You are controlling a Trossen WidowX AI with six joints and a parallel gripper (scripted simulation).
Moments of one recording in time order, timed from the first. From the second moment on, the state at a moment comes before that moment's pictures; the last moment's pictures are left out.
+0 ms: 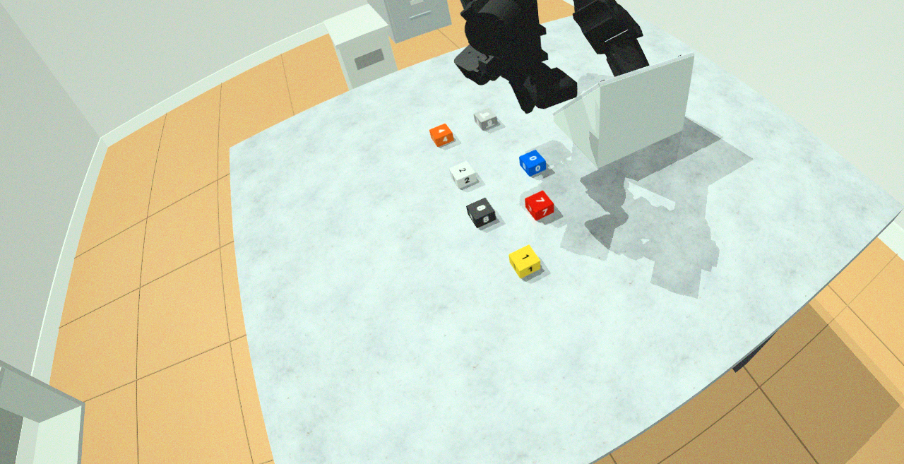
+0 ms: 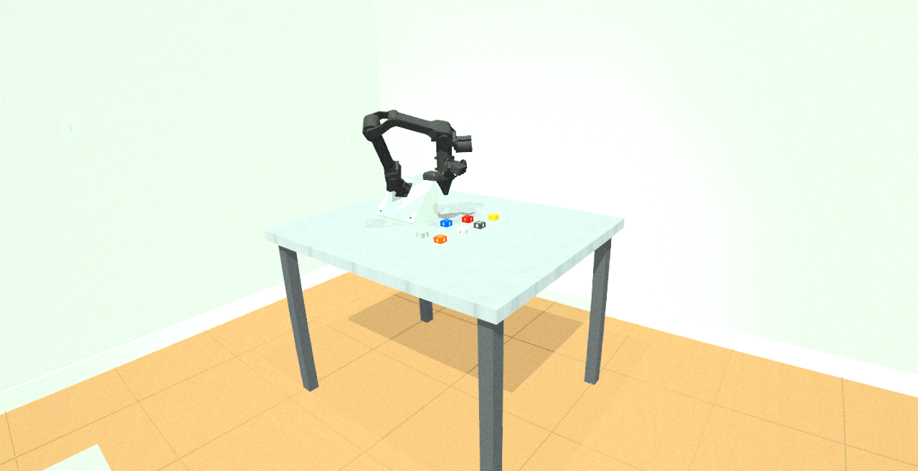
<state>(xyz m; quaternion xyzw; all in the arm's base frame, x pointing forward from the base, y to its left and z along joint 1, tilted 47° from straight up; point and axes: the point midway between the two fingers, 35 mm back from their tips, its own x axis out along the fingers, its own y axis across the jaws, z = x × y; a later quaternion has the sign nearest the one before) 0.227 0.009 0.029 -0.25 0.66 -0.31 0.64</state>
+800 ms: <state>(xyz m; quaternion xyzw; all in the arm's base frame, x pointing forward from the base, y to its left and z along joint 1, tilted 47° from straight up) 0.334 0.113 -0.073 -0.24 0.66 -0.31 0.64</state>
